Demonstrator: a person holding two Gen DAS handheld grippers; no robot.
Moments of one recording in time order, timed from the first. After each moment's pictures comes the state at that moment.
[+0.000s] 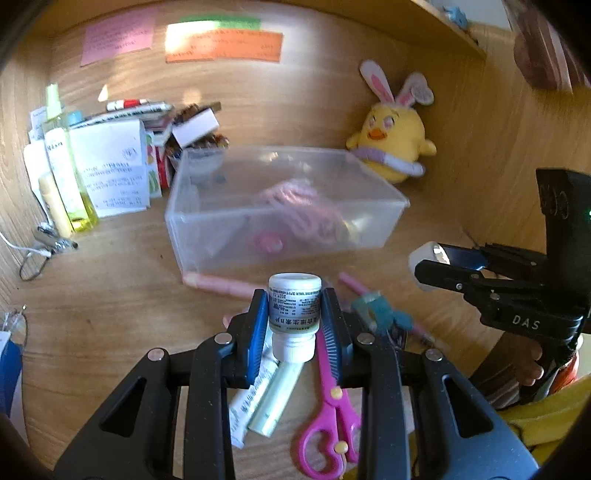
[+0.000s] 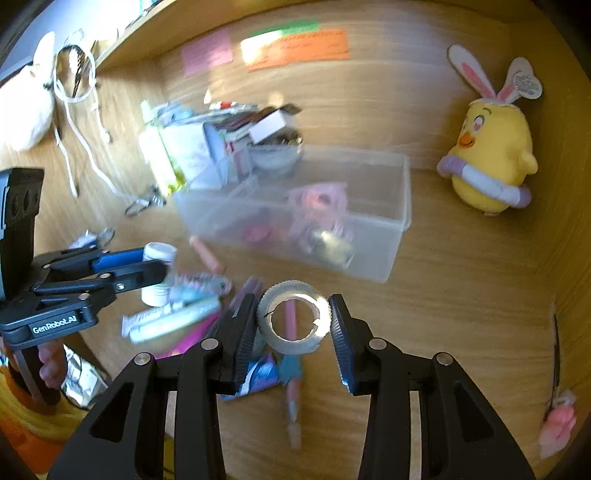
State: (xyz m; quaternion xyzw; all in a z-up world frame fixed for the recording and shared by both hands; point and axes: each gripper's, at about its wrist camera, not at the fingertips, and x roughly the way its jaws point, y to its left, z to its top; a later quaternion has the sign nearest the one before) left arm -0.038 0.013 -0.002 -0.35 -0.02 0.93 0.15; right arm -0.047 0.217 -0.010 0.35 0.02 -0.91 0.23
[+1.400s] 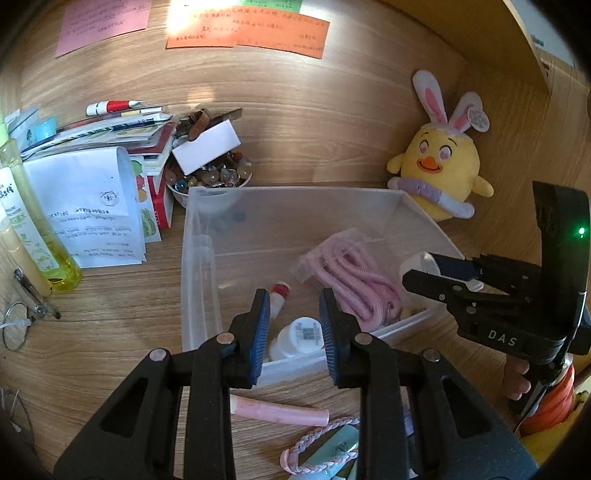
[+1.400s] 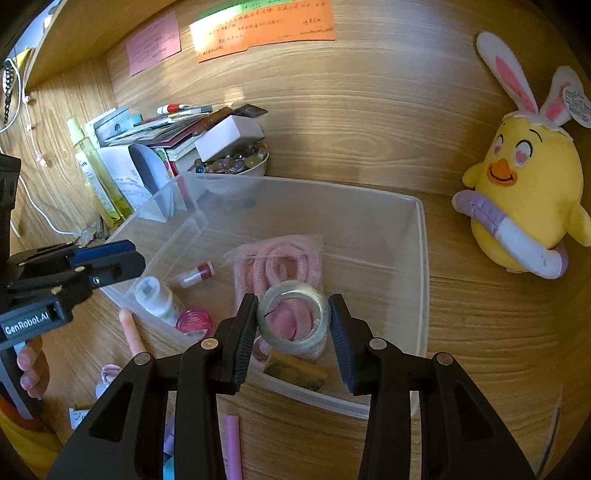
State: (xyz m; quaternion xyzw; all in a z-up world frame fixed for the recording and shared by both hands) left arm -0.158 -0.003 -0.003 -0.37 -0.03 0.92 0.14; right arm -0.175 0.185 -0.015 0.38 0.04 -0.90 0.20
